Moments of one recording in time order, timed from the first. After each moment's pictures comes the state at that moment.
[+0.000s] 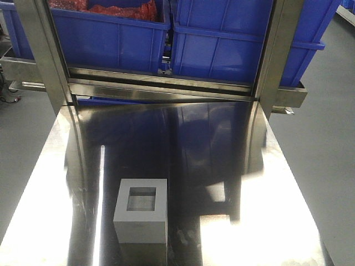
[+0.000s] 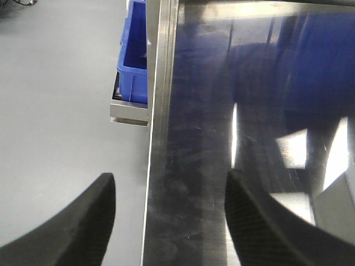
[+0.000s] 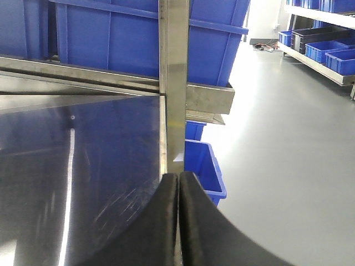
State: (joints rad) left arm 0.04 0.64 -0.44 0.01 0.52 -0.11; right arm -0.02 -0.02 0.03 -0.04 0.21 -0.01
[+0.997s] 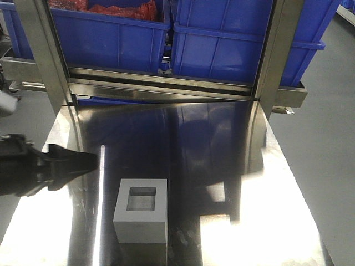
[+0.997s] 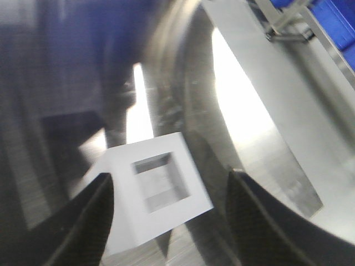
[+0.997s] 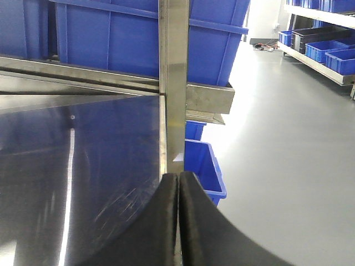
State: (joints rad) left arm -0.20 1.08 -0.75 -0.97 0.66 0.61; right arm -0.02 -0.02 0.03 -0.04 0.21 -0.01
